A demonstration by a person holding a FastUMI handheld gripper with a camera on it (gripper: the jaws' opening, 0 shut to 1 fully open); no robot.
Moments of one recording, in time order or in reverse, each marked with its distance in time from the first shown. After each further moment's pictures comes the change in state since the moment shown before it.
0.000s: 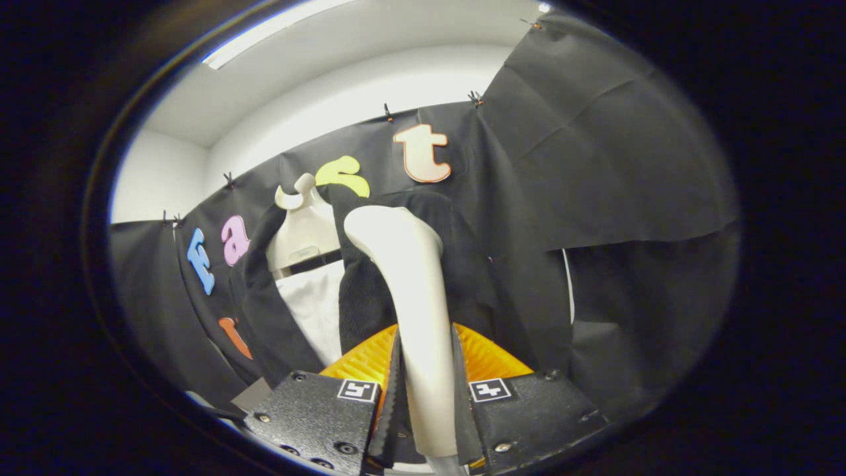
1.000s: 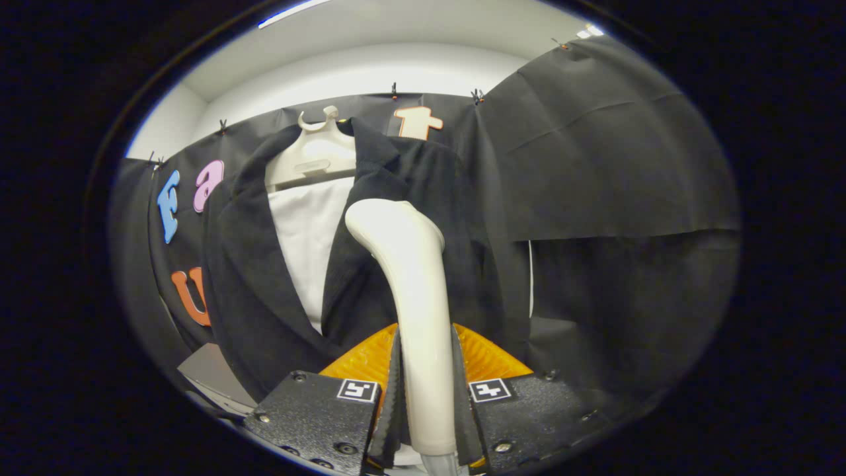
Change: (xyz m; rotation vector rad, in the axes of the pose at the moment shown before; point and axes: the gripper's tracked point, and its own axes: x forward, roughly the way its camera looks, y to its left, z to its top) arm -0.011 -0.001 -0.088 -0.163 0.050 -0.190
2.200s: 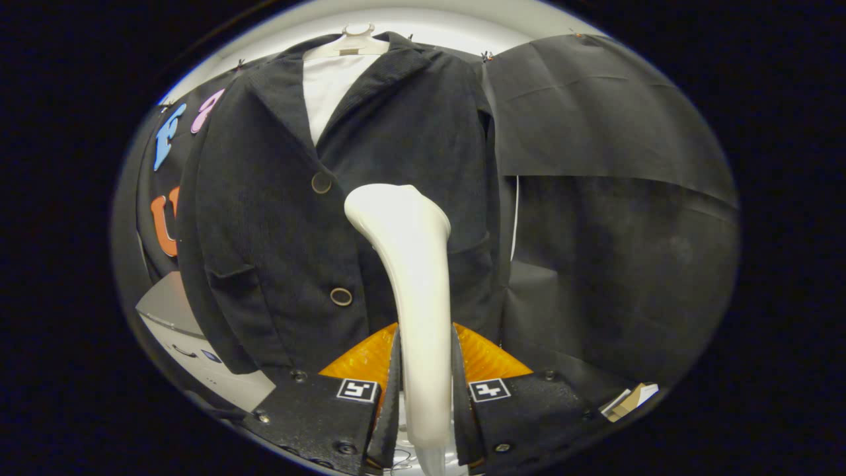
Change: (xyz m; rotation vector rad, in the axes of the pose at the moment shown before) arm -0.014 -0.008 -0.178 -0.103 0.204 -0.112
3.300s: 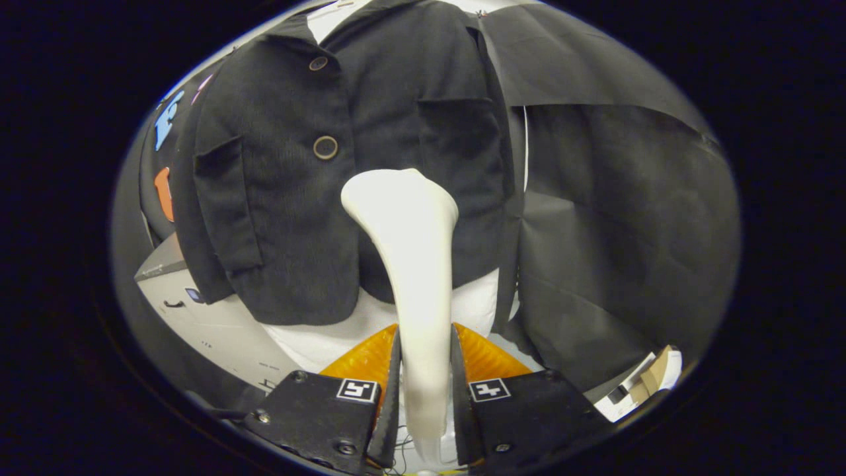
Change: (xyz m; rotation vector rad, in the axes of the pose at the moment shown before) arm 0.011 -0.009 -0.146 0.036 0.246 0.062
